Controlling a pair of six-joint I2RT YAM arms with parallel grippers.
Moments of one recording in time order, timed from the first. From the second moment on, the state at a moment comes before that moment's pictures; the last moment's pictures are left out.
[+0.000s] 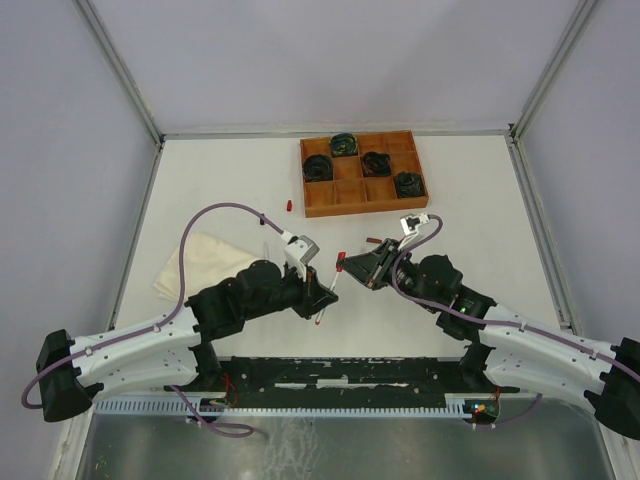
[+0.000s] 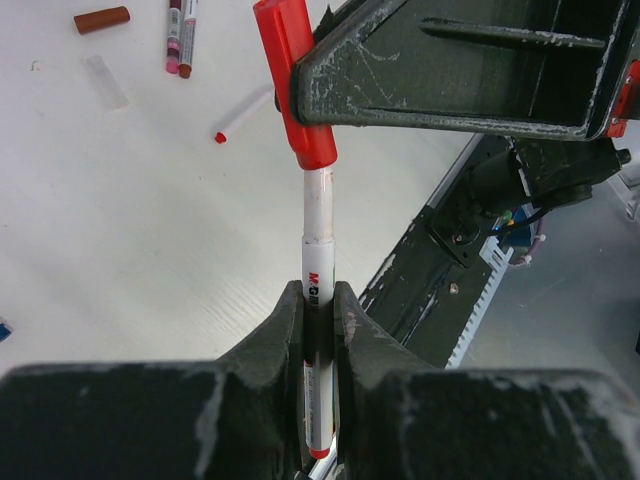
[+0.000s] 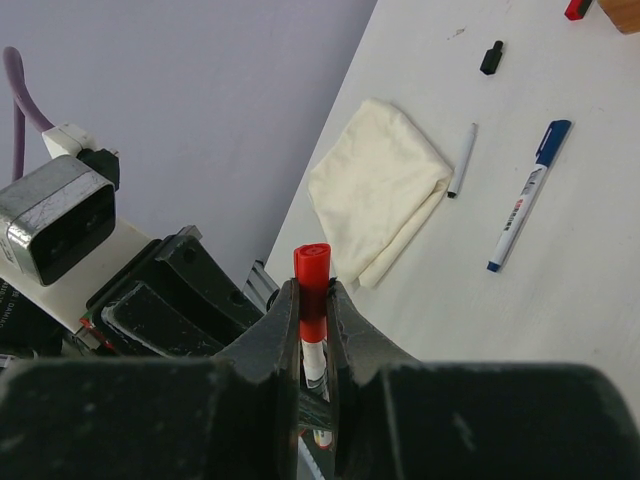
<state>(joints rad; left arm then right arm) -1.08 0.87 0.61 -0.10 0.00 -0.50 0.95 0.88 0.49 0.33 0.07 0.96</state>
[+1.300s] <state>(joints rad) -1.09 0.86 0.66 -0.04 -0.14 -0.63 0.95 0.93 0.56 0.30 -0.07 0.86</state>
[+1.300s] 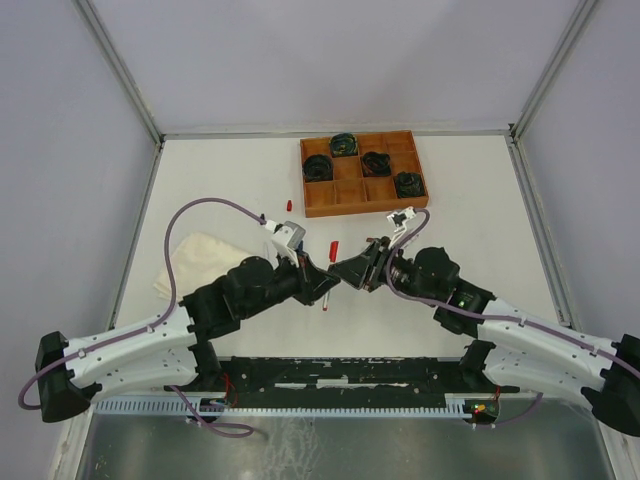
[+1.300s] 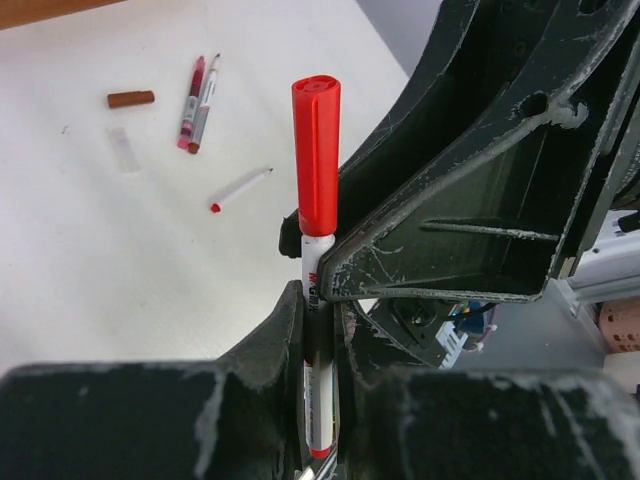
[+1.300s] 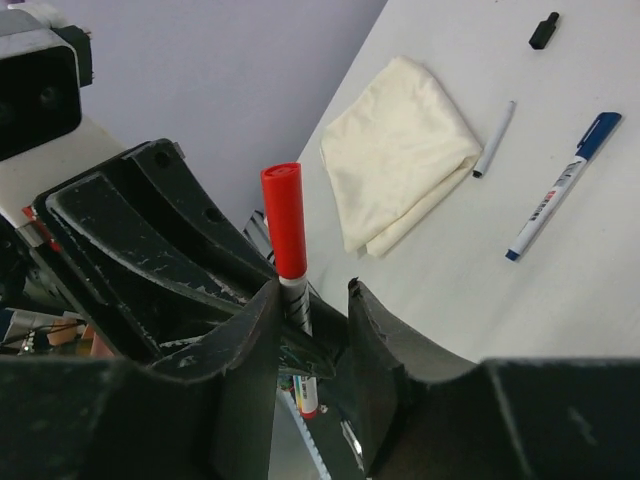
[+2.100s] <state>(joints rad) -1.09 0.85 0.66 0.05 0.04 -0.63 0.95 0.84 0.83 -0.09 0.17 0.78</state>
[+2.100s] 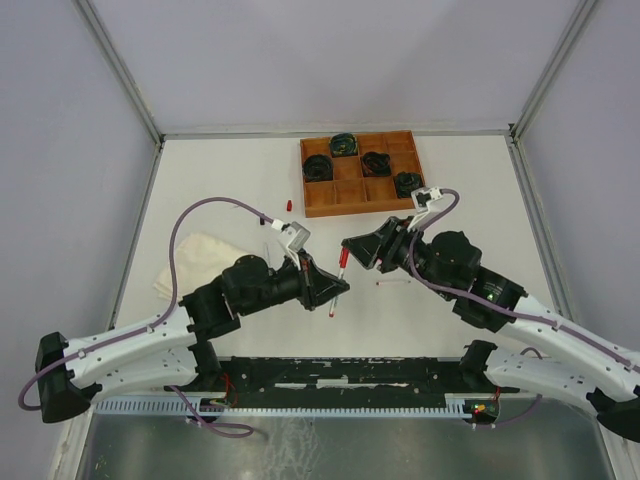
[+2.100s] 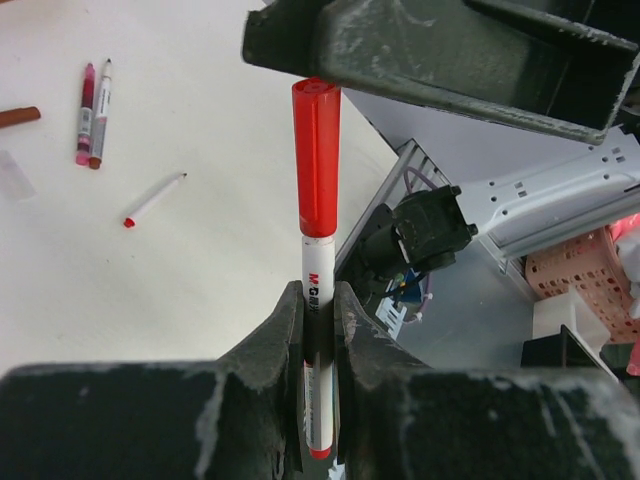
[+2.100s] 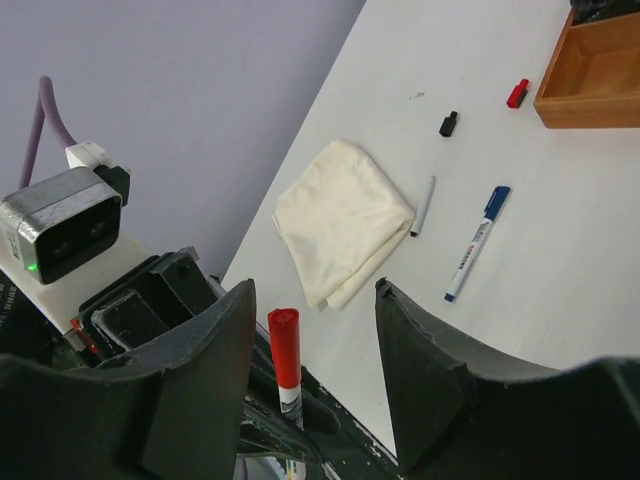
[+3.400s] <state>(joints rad) -1.09 0.90 0.85 -0.11 0.04 -0.56 0.97 0.94 0.91 -0.03 0.02 0.73</state>
